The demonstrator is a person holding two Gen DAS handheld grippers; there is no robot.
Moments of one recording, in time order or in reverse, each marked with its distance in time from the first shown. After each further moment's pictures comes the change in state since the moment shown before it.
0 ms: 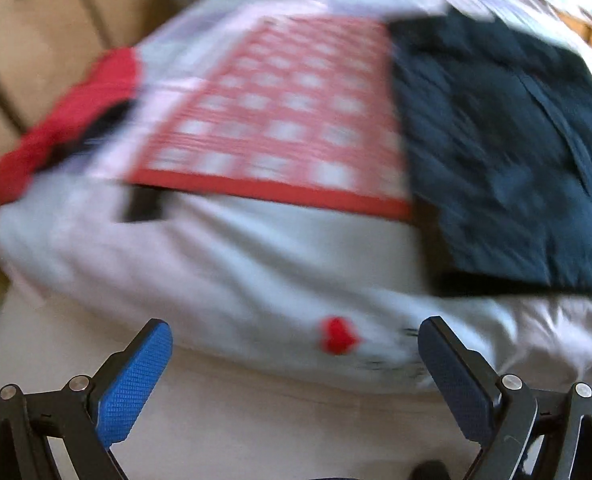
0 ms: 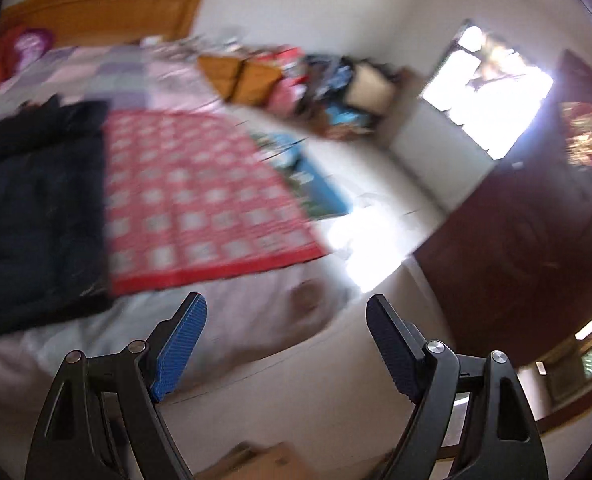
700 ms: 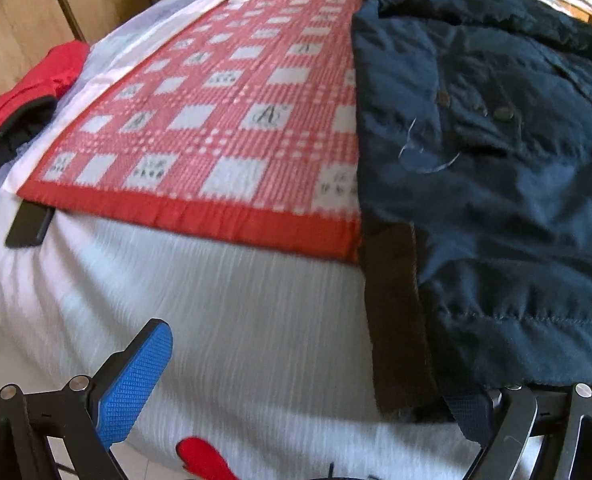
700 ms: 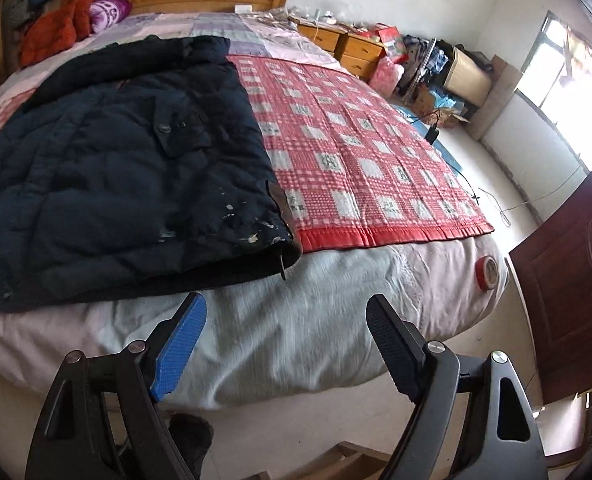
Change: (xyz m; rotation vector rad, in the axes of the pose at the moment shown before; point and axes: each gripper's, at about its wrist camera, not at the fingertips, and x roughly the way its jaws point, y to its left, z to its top) left arm 0.116 -0.060 0.035 -0.009 -0.023 0.011; right arm 0.108 0.197 -0.056 -0.099 0.046 0.258
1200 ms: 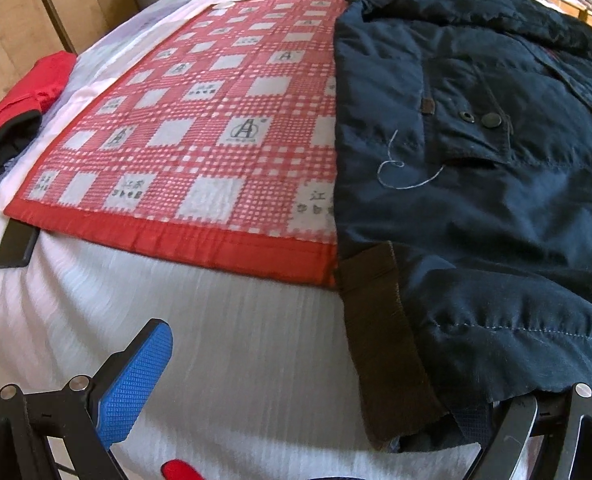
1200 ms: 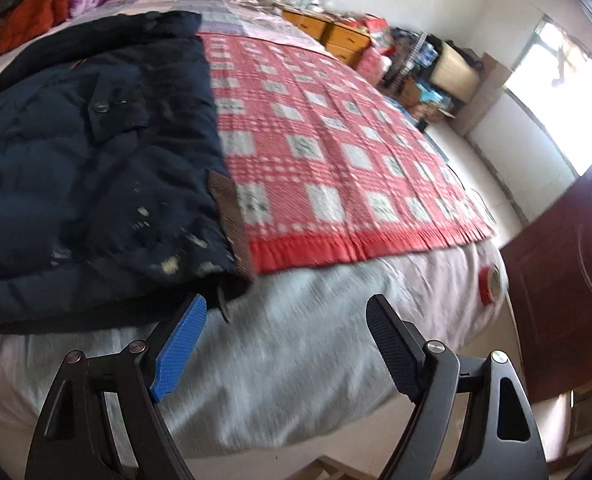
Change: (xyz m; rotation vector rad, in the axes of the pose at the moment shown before) left arm 0.006 -0.015 0.010 0.020 -0.004 -0.014; right arm 0.077 -0.024 0.018 -0.023 0.027 -0.066
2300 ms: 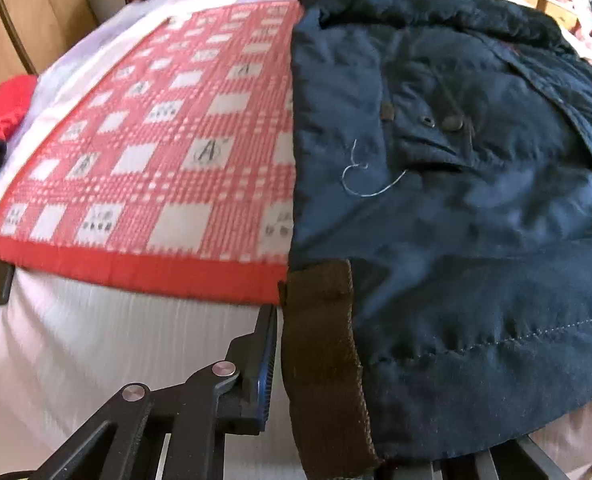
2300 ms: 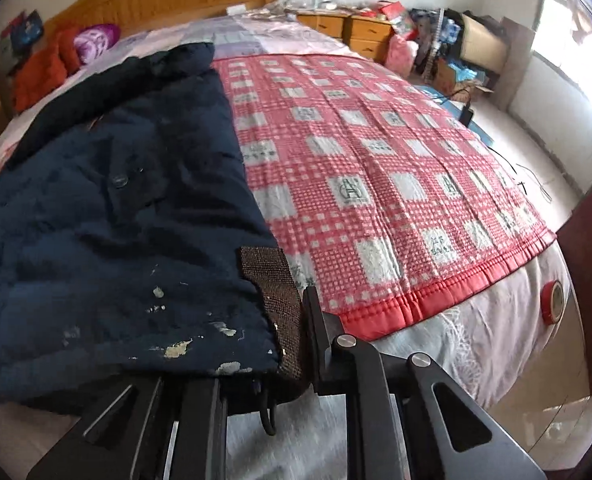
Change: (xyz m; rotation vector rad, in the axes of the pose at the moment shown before) left arm -0.006 0.000 0.014 0.086 -0.002 -0.102; right arm 0.017 -0.022 0.051 0.122 0.009 0.246
